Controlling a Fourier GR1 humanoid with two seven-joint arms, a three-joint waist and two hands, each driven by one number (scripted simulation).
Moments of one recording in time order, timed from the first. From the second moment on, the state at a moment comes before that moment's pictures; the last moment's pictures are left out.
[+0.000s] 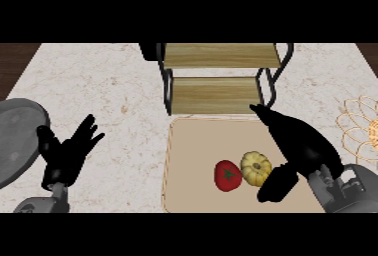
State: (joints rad) left arm -0.05 0.28 -0.06 -1.38 0.25 0.10 0.25; right arm -0.52 -0.63 0.62 -1.87 0.08 0.19 1.11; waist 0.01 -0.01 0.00
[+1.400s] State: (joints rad) left arm -0.06 0.27 0.00 -1.38 0.23 0.07 0.28; right arm -0.39 -0.46 0.71 -1.65 0.51 0.18 1.06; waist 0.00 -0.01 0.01
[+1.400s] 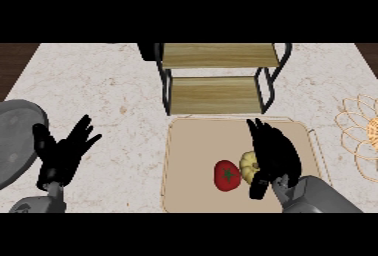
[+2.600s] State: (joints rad) left arm -0.04 0.24 0.04 -1.38 0.19 0.03 0.26; right arm -0.32 -0.30 0.64 -1.52 0.66 0.30 0.82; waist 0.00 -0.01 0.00
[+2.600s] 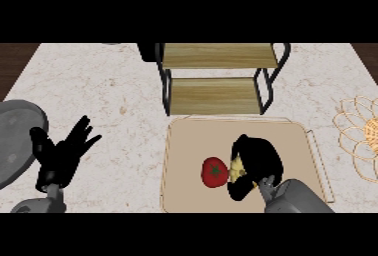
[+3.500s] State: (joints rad) left arm -0.04 0.21 0.03 -1.39 0.17 0.04 0.27; right arm -0.67 -0.01 0.85 -1.67 0.69 -0.11 1.05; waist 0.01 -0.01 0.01
